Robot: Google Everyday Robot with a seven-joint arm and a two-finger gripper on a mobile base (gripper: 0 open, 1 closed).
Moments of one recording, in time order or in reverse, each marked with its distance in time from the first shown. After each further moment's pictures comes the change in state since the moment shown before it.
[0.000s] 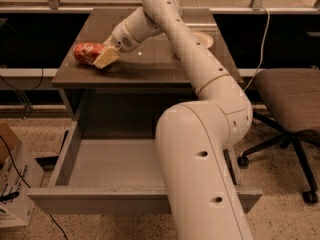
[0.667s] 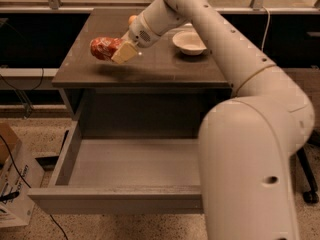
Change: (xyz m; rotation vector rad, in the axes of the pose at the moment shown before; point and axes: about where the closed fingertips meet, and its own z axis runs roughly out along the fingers) arm 0.014 0.032 -0.075 0.079 0.075 0.044
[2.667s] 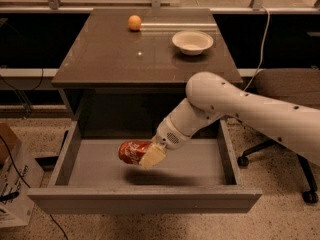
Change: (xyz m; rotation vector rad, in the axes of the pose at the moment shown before) arm 0.207 0.246 0.021 -0.193 0.235 0.355
